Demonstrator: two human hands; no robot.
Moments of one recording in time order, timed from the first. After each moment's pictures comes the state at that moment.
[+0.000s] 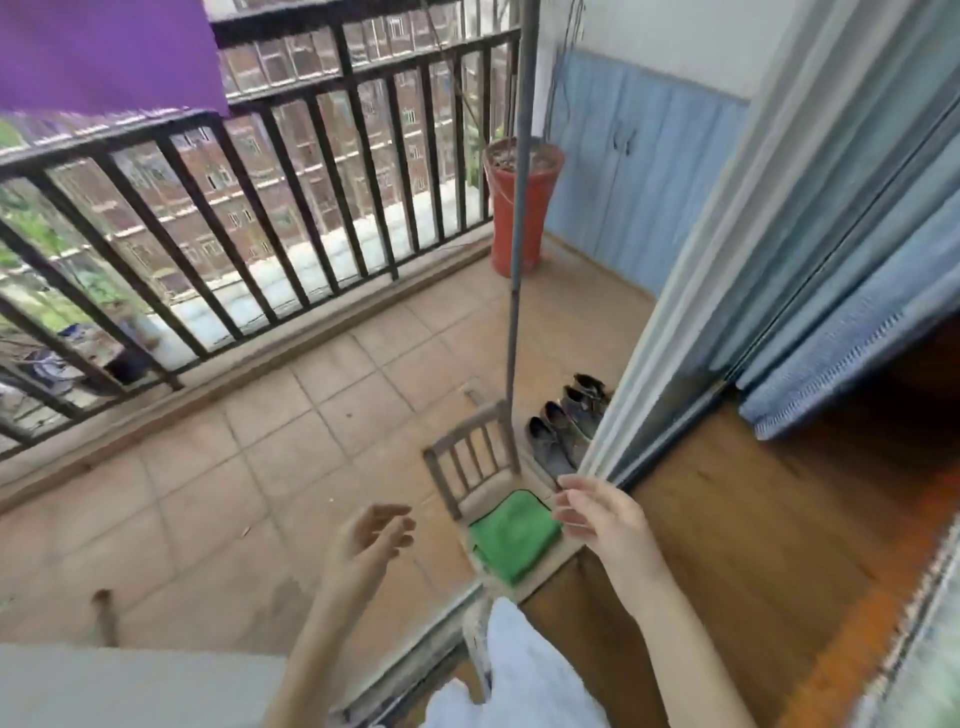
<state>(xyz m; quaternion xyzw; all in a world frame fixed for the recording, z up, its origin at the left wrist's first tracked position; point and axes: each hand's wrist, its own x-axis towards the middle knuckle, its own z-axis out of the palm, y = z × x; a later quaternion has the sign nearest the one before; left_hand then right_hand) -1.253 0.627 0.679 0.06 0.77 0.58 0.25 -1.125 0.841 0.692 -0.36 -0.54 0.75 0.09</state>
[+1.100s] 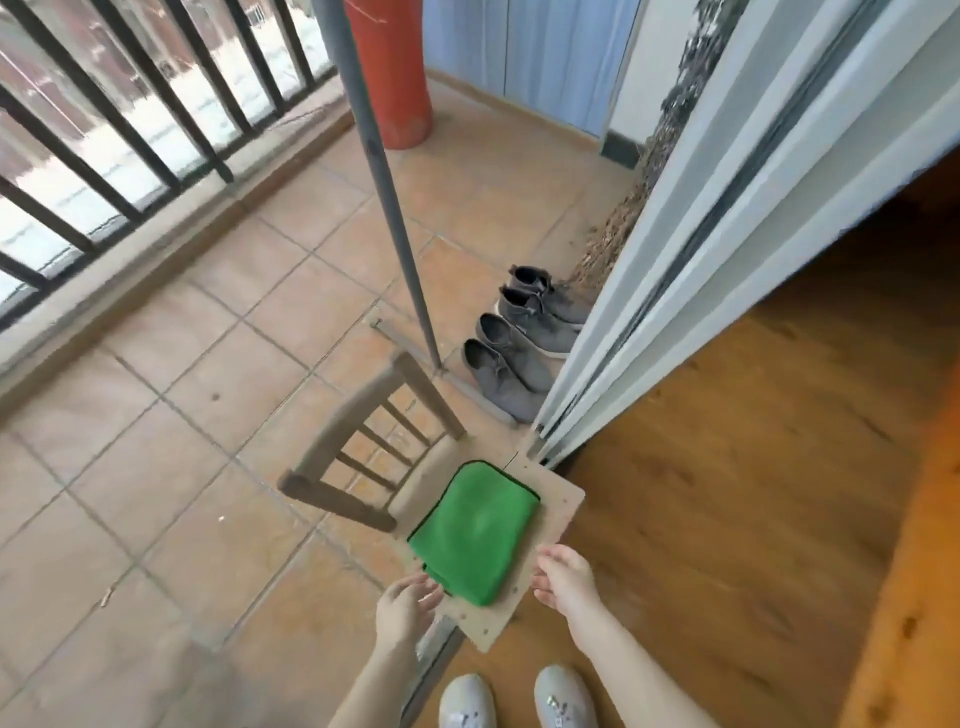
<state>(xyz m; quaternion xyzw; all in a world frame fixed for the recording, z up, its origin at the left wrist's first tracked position) -1.311 0.788 0.287 -0.25 0.72 0.45 0.46 -1.183 0.931 0.289 -0.65 -0.37 0.66 -0.05</state>
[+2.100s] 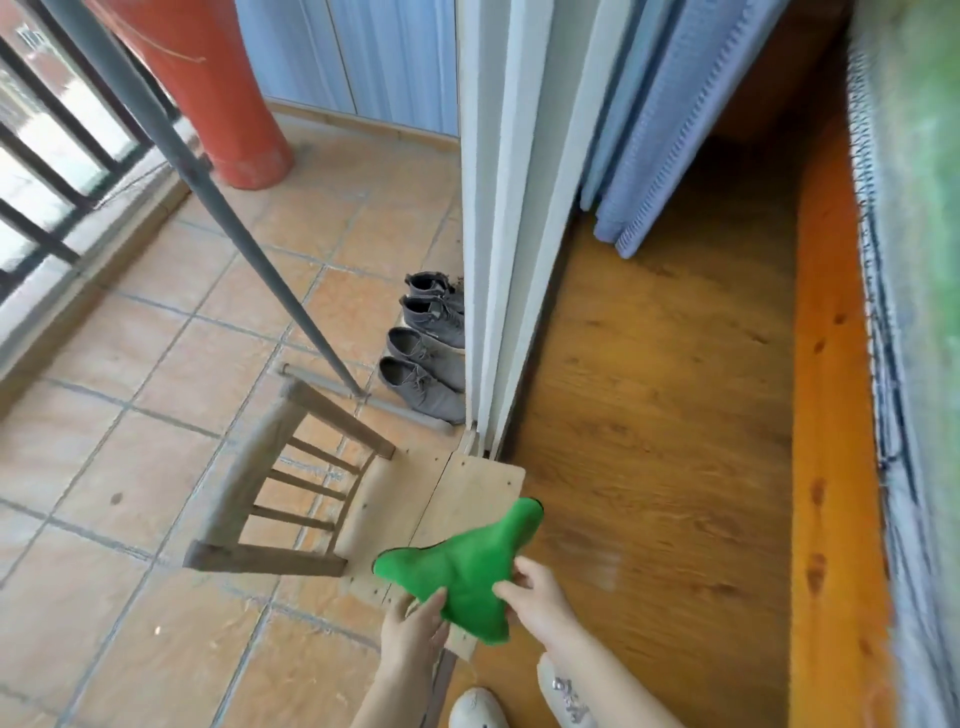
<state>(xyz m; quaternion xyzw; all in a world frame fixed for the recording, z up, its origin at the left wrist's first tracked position) -1.275 0.811 0.284 -0.20 0.66 0.45 0.56 -1.151 0.893 0.282 -0.60 -0.43 0.67 -0.02</state>
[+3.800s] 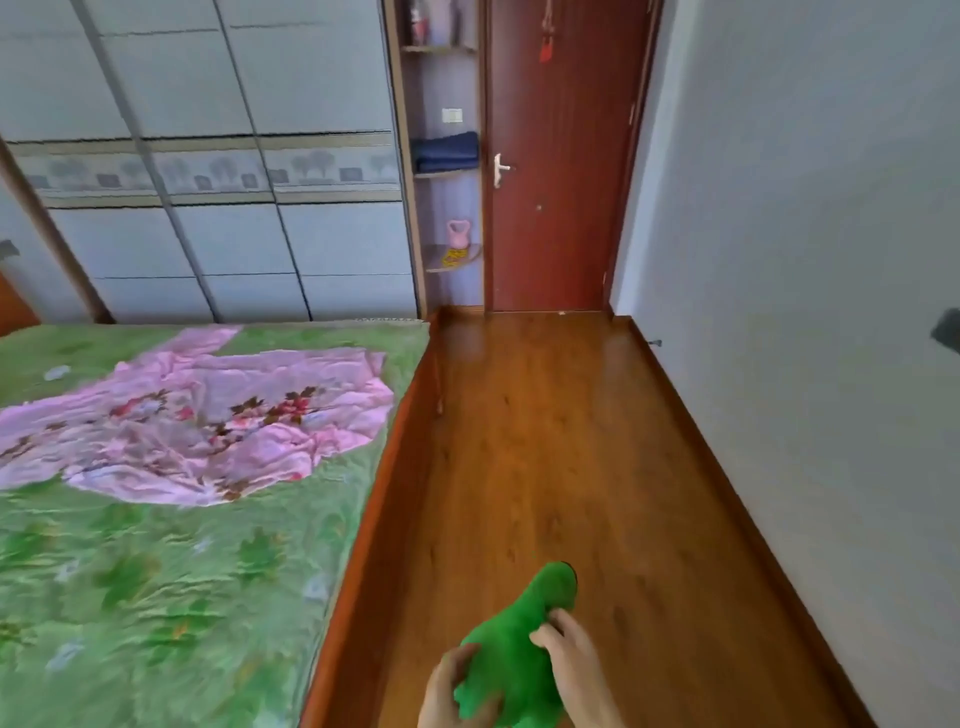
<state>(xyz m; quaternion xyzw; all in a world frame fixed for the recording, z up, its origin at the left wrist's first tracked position) -0.526 0.468 0.649 0.74 0.20 -0.05 0.64 -0.480 0.317 0.688 -0.69 0.14 0.22 0.67</state>
